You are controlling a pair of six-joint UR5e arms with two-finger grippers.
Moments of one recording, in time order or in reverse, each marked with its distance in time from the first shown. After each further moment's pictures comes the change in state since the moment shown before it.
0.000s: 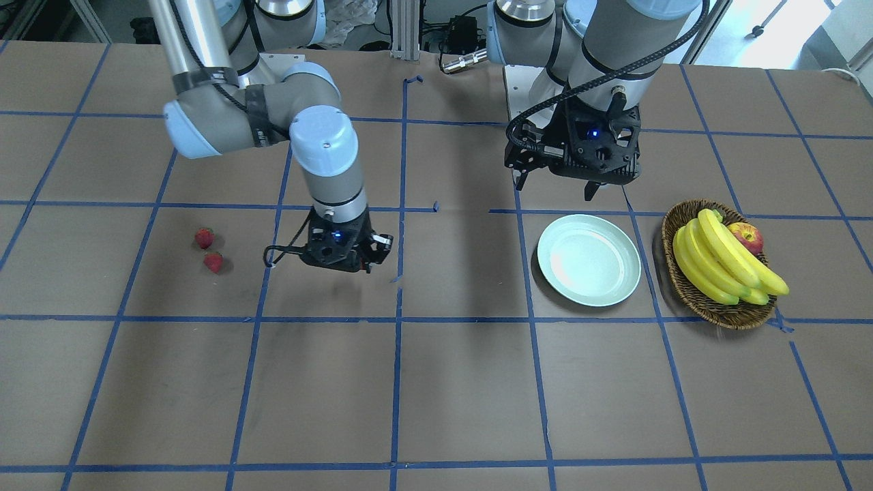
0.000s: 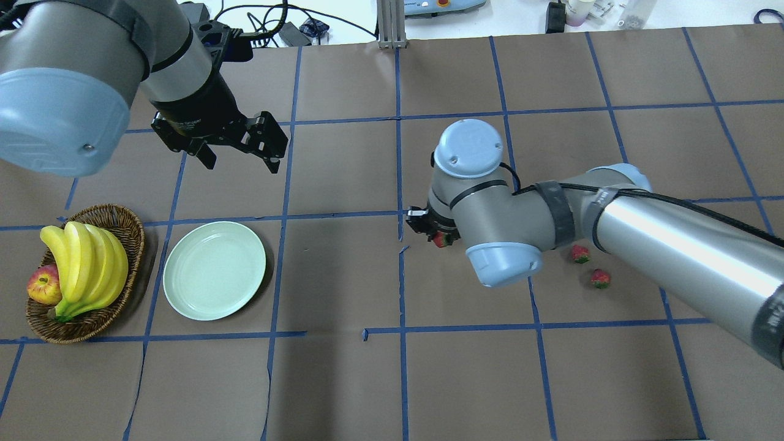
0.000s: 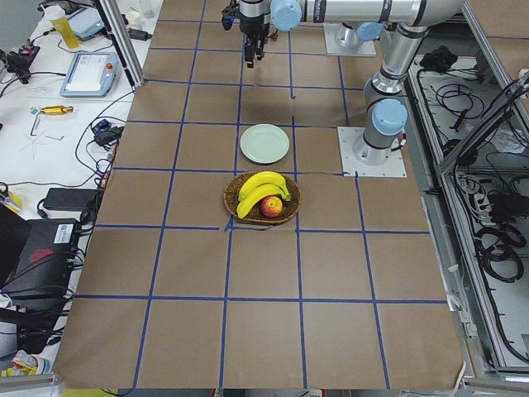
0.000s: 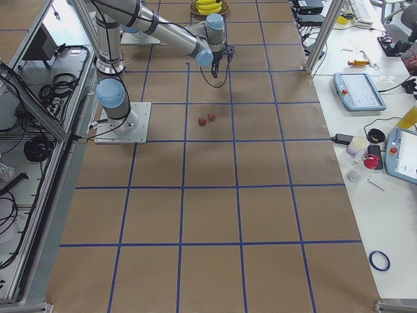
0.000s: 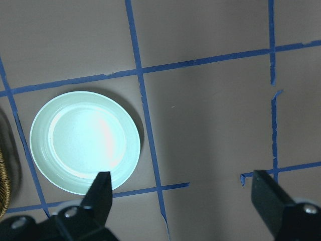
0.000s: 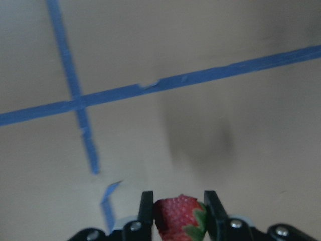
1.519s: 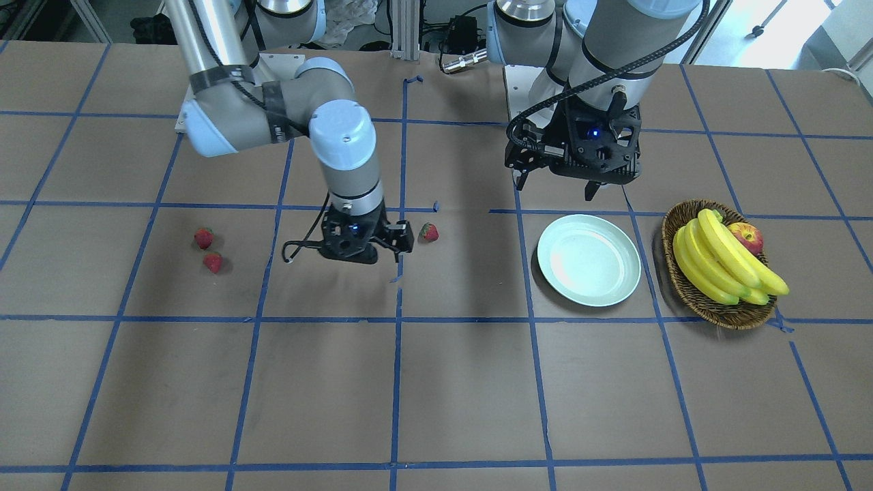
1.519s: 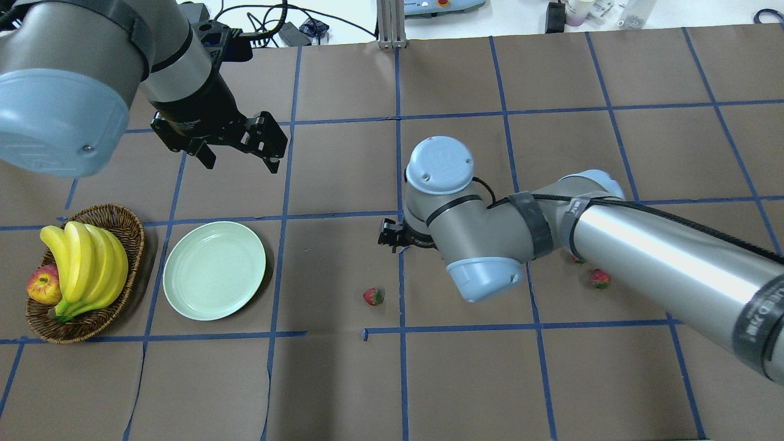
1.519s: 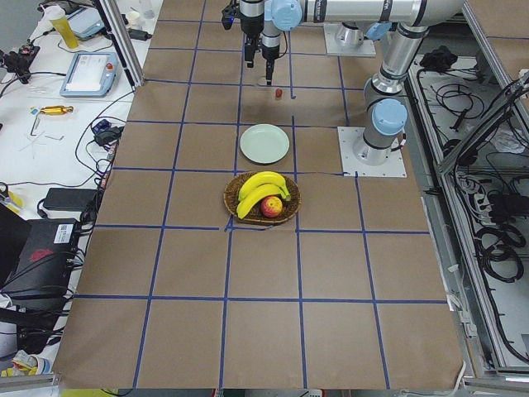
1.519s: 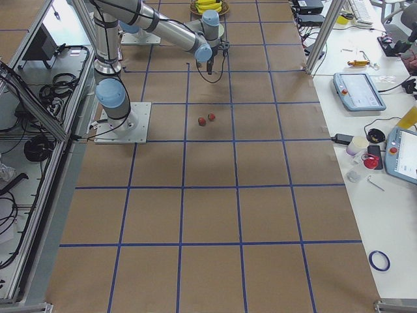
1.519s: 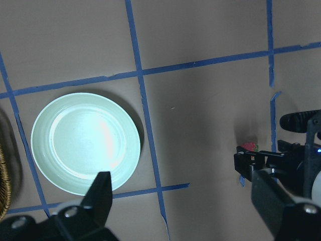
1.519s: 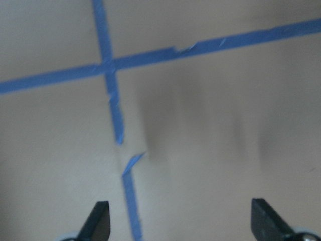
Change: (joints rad) left arm 0.000 0.001 -0.002 0.002 0.001 0.000; right arm -0.071 -0.034 0.032 0.016 0.007 -0.091
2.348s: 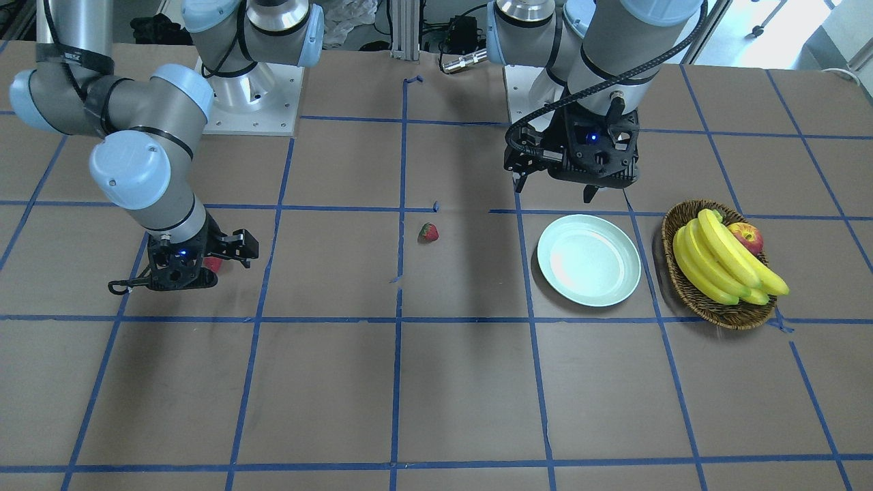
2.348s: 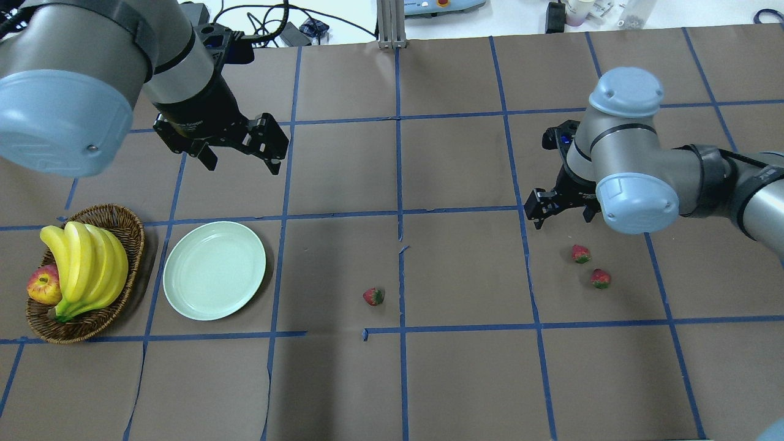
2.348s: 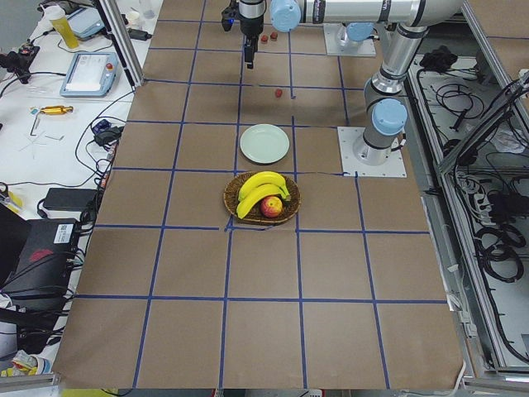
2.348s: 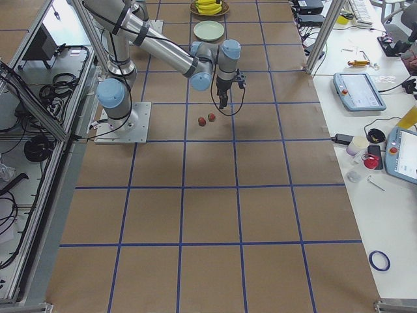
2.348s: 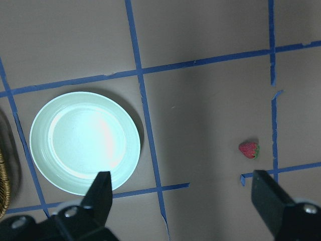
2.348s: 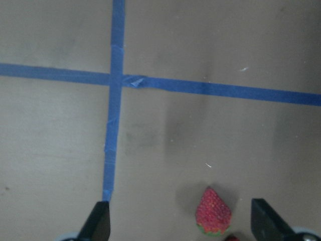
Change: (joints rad) left arm 0.000 -0.005 -0.003 0.001 -0.001 0.000; right arm -0.424 -0.079 0.037 0.212 -0.096 -0.747
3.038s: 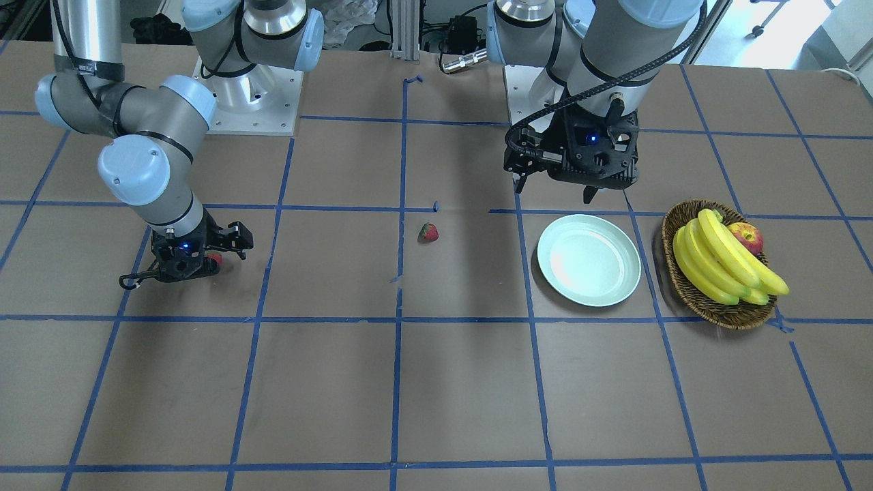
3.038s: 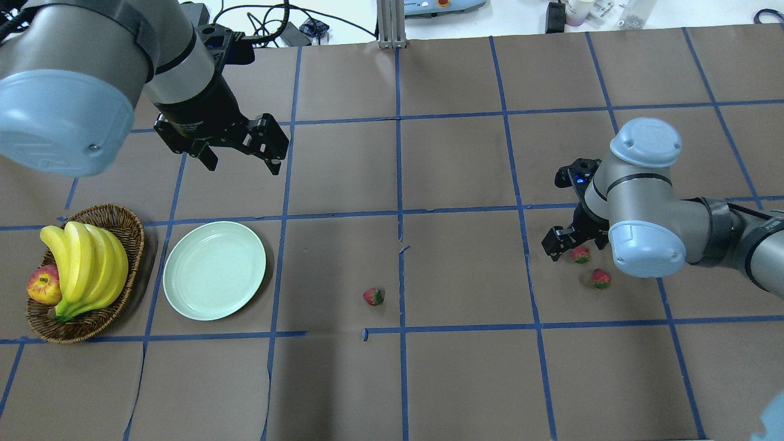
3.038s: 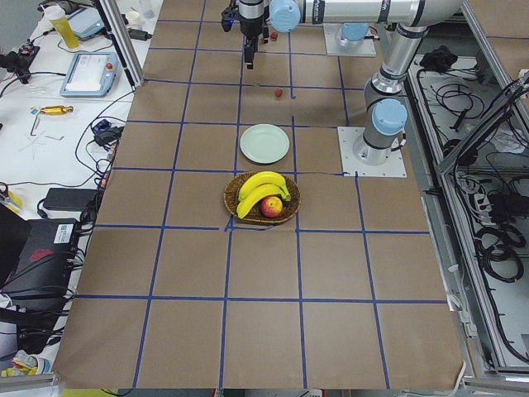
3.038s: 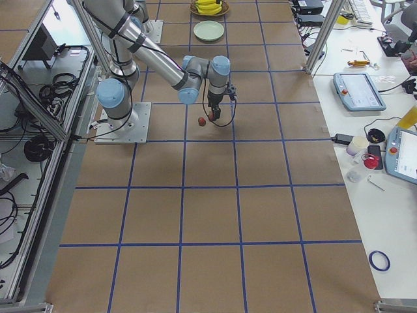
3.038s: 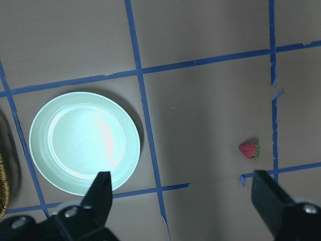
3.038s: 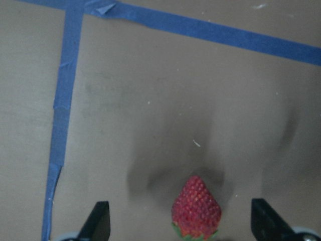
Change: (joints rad) left arm 0.000 -0.002 0.000 0.000 0.001 0.000; right arm -0.054 0.008 0.160 -0.188 -0.013 -0.131
